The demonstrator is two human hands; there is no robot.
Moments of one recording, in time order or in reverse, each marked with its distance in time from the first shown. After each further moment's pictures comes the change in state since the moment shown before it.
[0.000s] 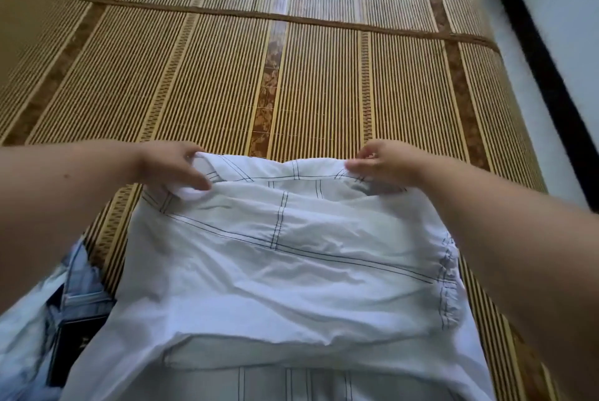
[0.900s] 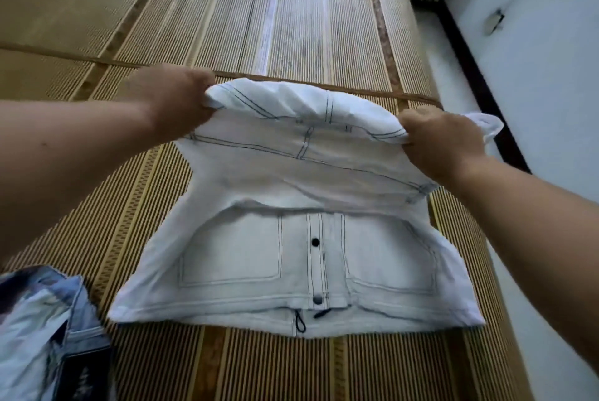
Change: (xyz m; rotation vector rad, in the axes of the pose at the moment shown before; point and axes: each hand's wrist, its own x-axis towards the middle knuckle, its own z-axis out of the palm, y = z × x) left_hand -0.061 0.100 -0.107 0.383 0.930 0.499; right_hand -0.079 0.005 -0.127 -0.609 0.880 -0.304
